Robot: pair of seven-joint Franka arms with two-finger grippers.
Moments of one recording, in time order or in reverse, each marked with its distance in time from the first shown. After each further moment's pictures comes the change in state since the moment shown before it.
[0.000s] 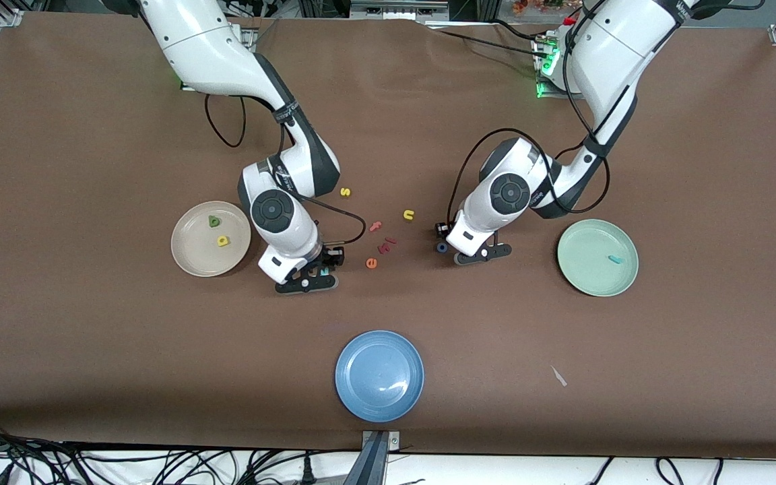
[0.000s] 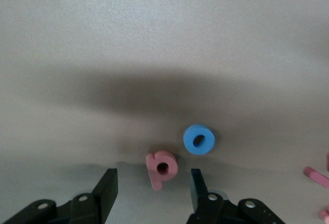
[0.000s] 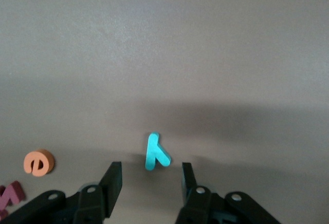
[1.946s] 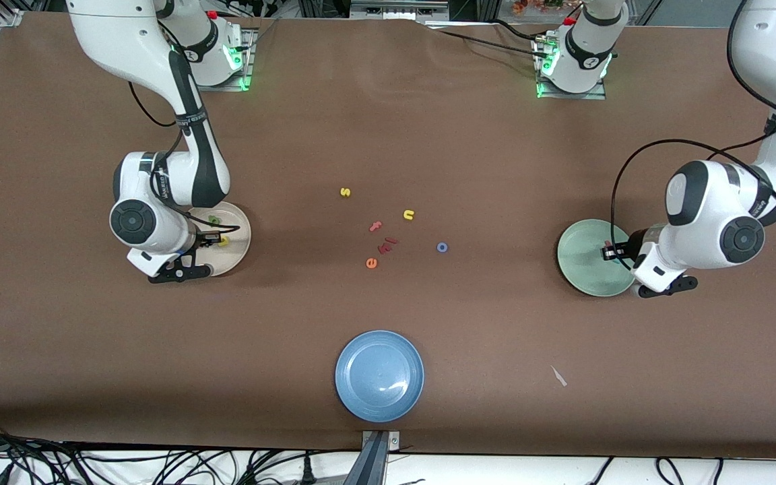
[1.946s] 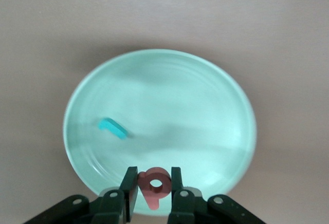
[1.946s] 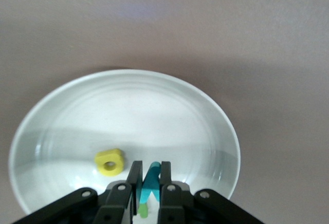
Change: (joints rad) left arm 0.553 -0.112 0.017 0.030 0.102 -0.336 0.530; right arm -0.006 -0.200 -0.366 -0.376 -0.002 -0.152 -0.400
